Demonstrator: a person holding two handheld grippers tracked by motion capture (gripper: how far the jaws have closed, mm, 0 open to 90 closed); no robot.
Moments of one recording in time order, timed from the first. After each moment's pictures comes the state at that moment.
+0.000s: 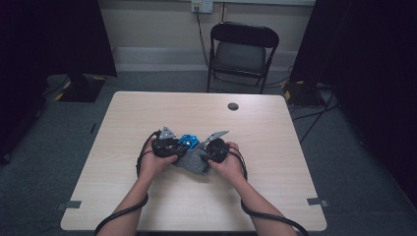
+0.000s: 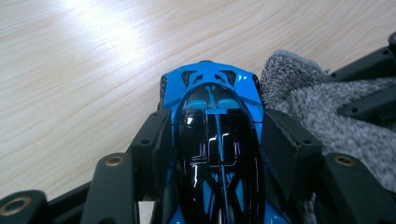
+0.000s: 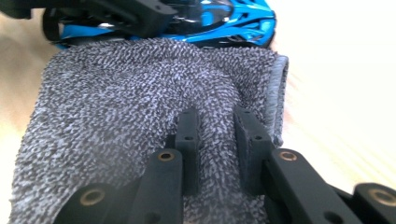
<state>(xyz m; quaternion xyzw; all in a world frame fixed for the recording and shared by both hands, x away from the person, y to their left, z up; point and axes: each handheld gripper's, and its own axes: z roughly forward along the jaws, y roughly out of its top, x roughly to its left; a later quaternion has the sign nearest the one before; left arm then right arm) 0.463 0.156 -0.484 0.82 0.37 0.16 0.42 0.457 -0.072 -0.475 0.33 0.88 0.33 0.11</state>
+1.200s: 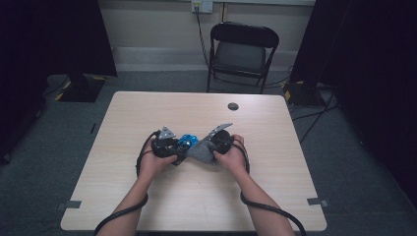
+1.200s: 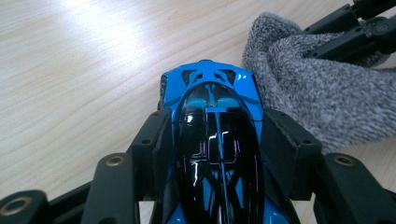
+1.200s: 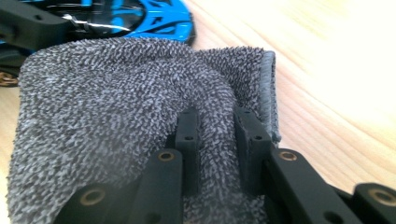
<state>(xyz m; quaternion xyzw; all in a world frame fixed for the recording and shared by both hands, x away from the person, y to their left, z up) 0.463 0.157 -0.483 0.81 0.37 0.16 0.42 0.484 -0.086 -0.471 0.37 0.87 0.29 0.16</state>
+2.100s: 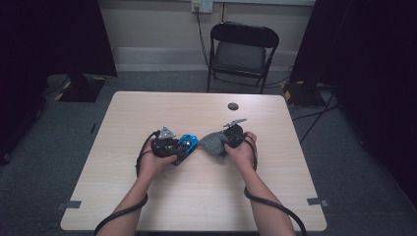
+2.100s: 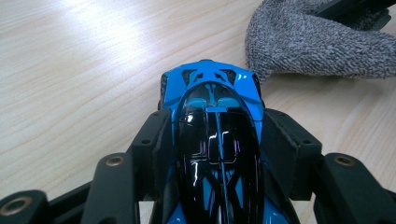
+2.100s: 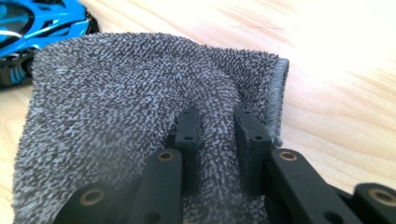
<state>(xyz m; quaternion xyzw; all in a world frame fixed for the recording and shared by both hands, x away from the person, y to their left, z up) 0.463 0.158 -0.483 0.81 0.37 0.16 0.42 0.499 -0.123 -0.469 0.46 0.82 0.28 0.18</state>
